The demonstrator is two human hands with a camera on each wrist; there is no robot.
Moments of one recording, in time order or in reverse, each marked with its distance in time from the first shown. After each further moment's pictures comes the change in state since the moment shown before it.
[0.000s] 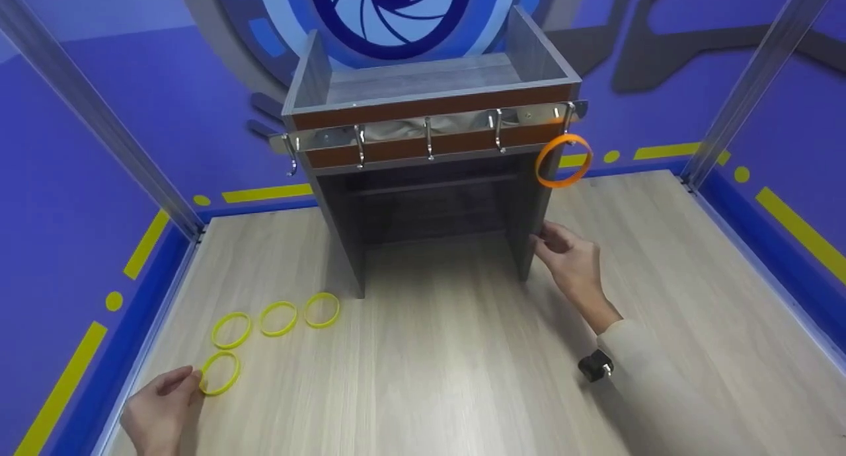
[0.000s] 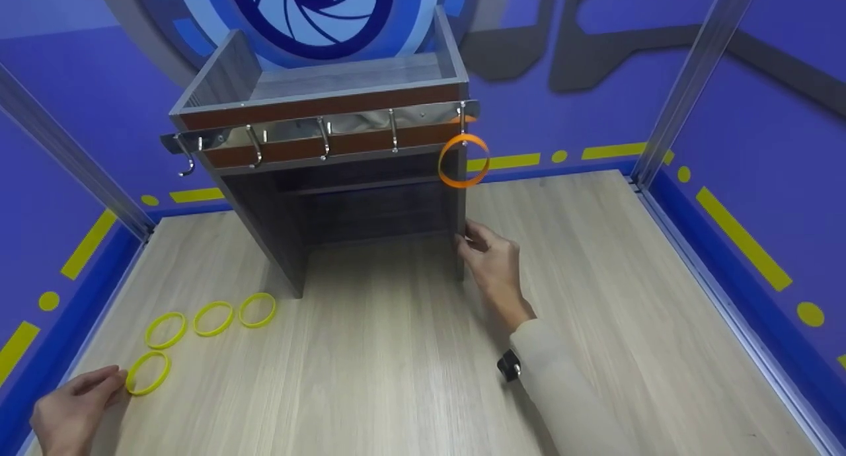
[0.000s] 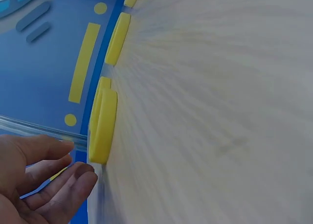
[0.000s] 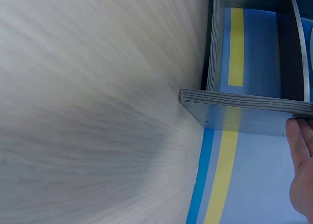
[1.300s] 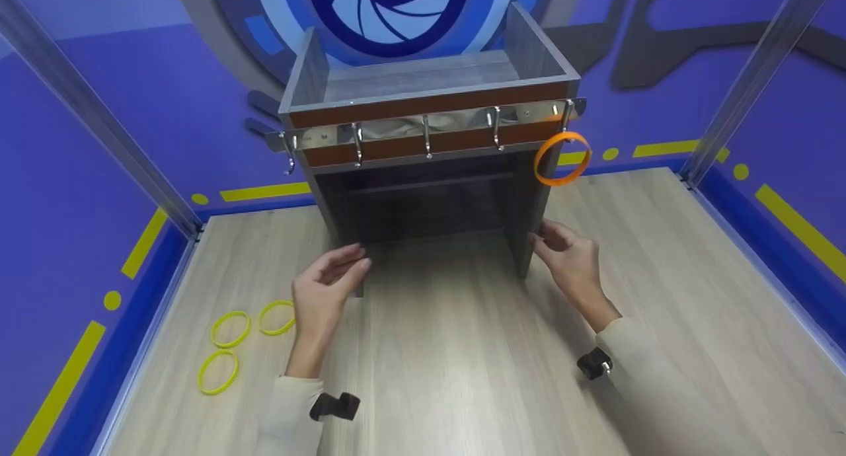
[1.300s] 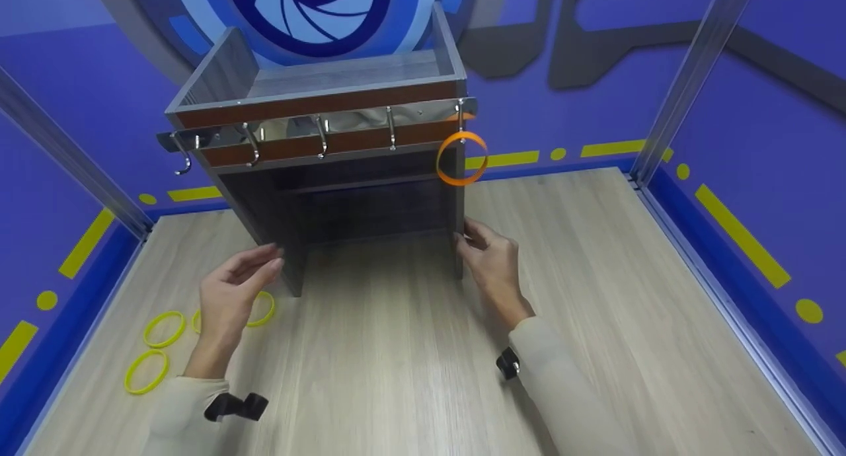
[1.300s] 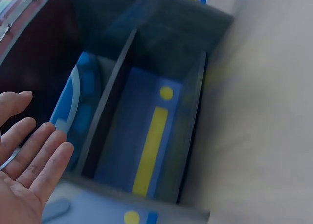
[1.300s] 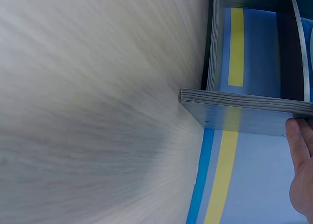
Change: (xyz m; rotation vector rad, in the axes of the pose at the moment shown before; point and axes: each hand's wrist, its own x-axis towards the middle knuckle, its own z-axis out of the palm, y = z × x) left_hand -0.107 0.187 0.122 -0.649 -0.374 0.687; right_hand -0.003 -0.015 0.000 0.017 -0.004 0.016
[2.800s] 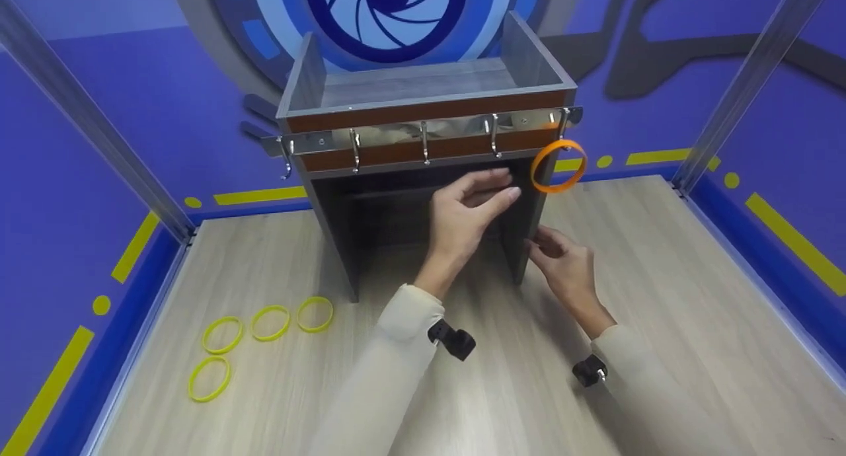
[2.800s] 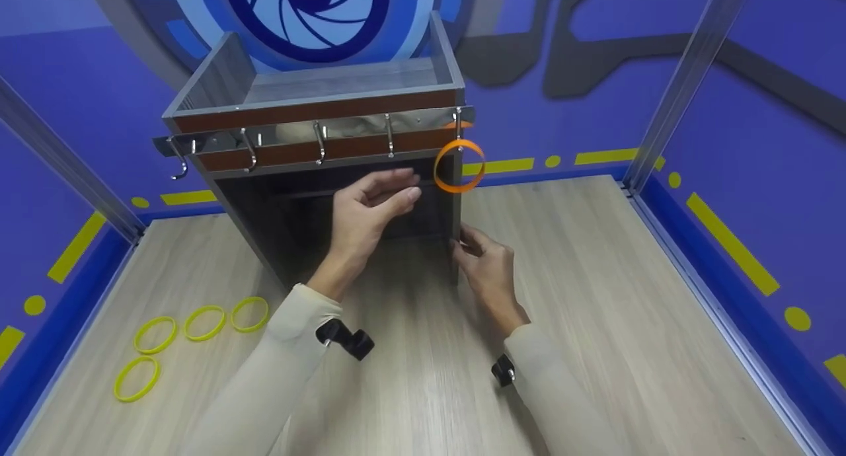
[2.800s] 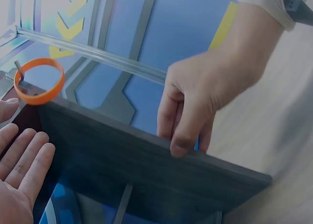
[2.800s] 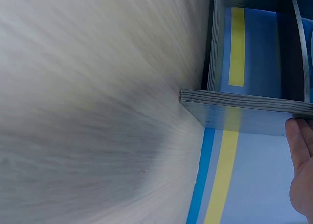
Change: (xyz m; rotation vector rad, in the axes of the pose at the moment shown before) left_hand 0.052 0.081 0.186 -0.388 -0.263 0.146; right_hand 0.002 0.015 -0.001 -0.053 -0.006 -0.078
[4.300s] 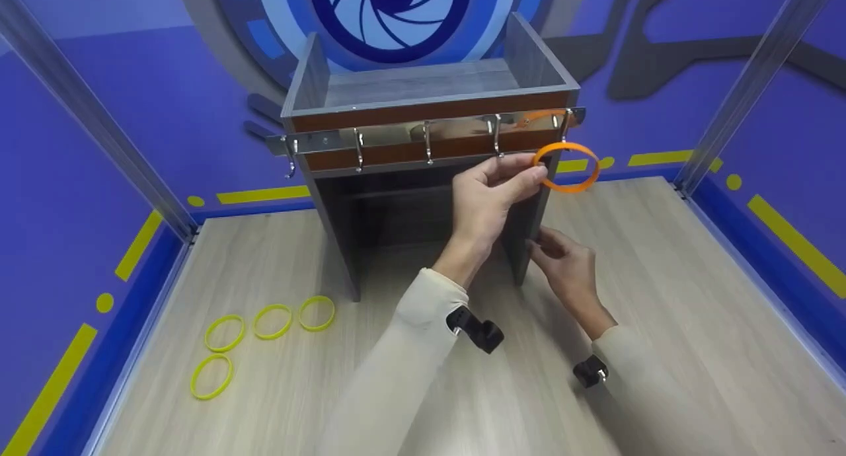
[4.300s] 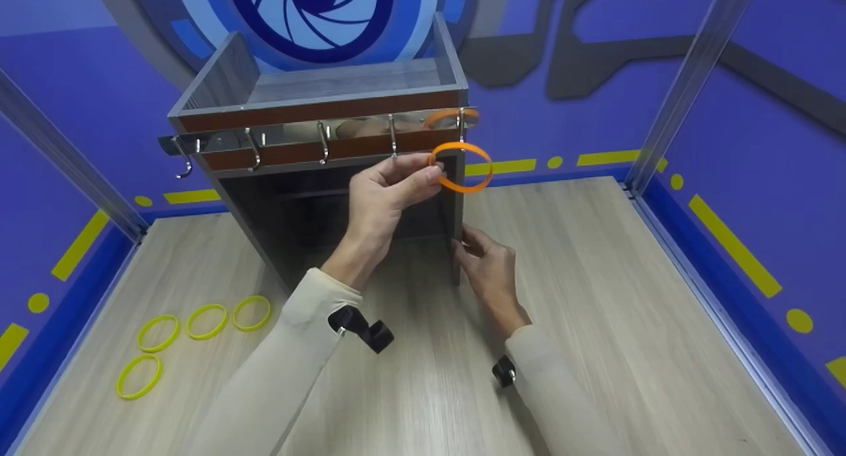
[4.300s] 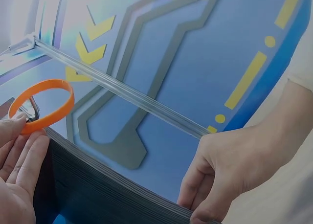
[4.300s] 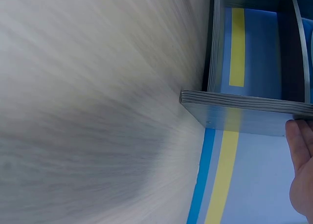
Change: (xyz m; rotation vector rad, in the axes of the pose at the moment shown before) left_hand 0.014 0.027 0.036 -0.258 0.063 -0.191; right_hand 0.000 -0.002 0.002 0.022 0.025 0.028
